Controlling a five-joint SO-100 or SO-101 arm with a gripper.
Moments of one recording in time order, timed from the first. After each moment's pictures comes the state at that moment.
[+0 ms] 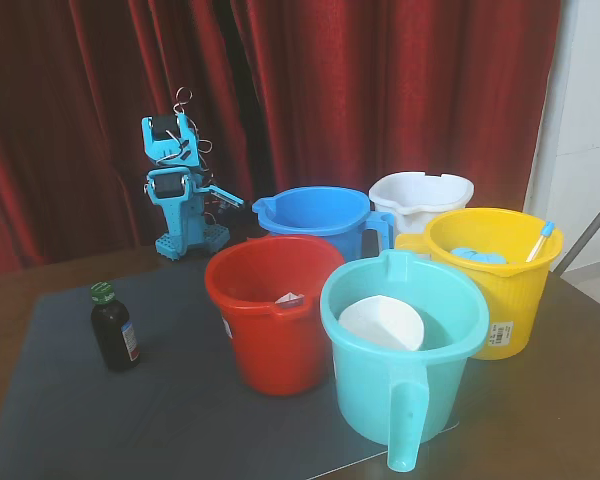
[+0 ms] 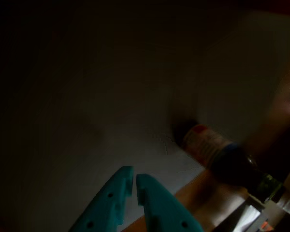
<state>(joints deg) 3.9 181.6 168.3 71.5 0.1</state>
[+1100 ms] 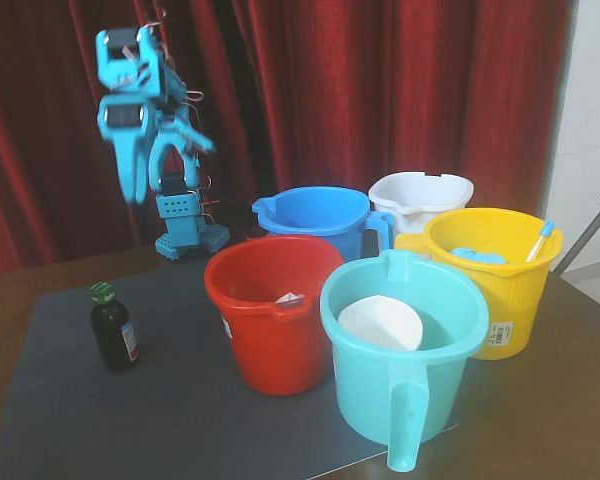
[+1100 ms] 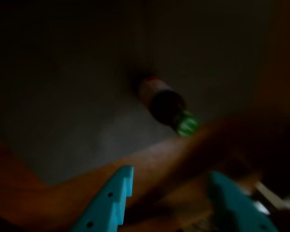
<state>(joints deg) 12.3 121.7 100.5 91.8 -8.0</state>
